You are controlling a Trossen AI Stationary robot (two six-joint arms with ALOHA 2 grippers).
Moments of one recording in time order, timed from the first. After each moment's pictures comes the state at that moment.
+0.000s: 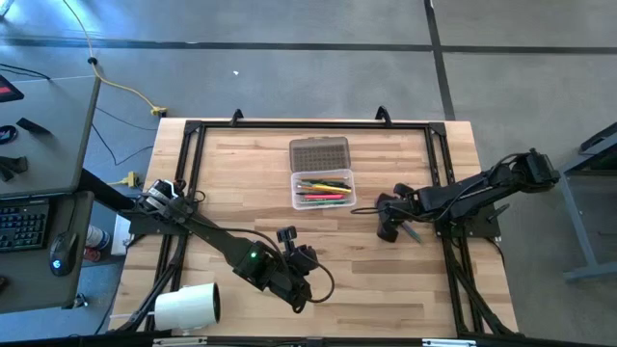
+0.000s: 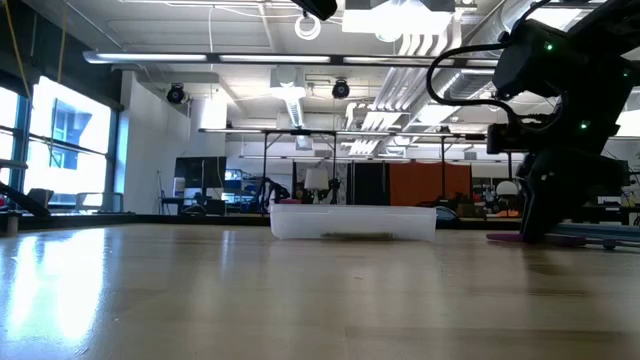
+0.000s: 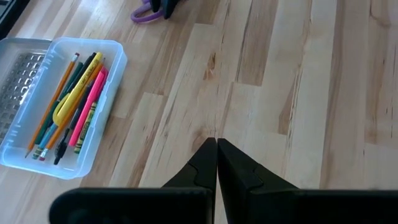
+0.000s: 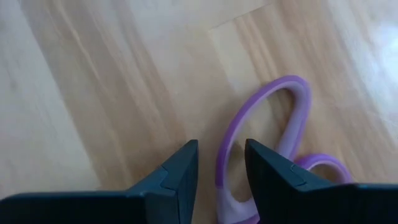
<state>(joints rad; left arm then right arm) -0.54 1.91 1.72 -0.87 -0.61 -0.61 0.12 1.26 0.44 -0.40 0.25 0.52</state>
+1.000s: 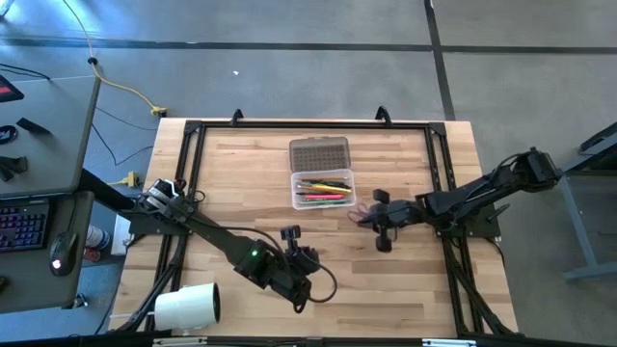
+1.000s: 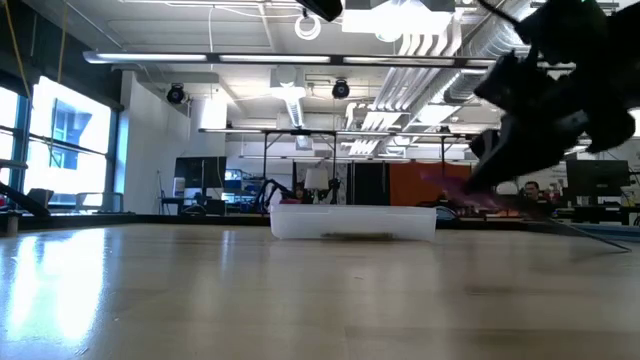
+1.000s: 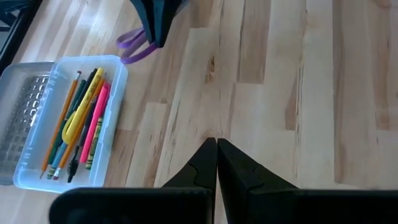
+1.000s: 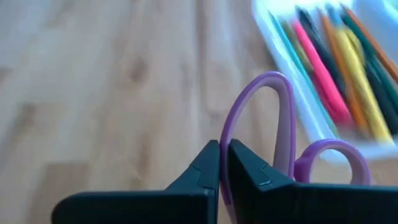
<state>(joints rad) -0.53 1.91 1.72 -0.85 -0.61 -0.48 0.18 1.23 0.31 0.29 0.14 0.19</state>
